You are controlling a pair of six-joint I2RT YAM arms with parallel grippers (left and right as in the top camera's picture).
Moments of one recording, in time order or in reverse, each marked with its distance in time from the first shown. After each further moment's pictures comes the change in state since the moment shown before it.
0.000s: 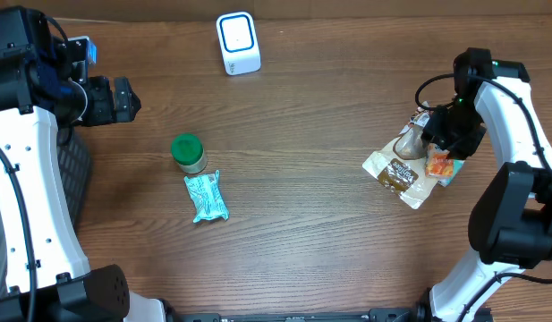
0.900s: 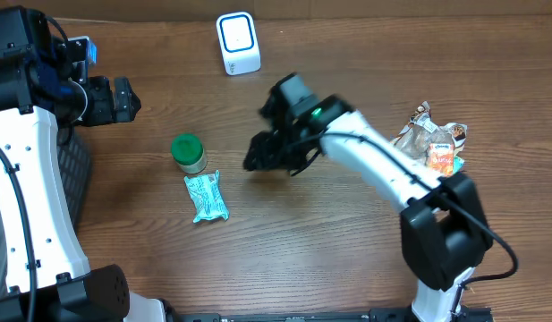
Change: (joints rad) left arm 0.000 0.000 0.000 0.000 0.000 0.000; right arm 0.786 0.000 -0.104 0.506 -0.518 0.066
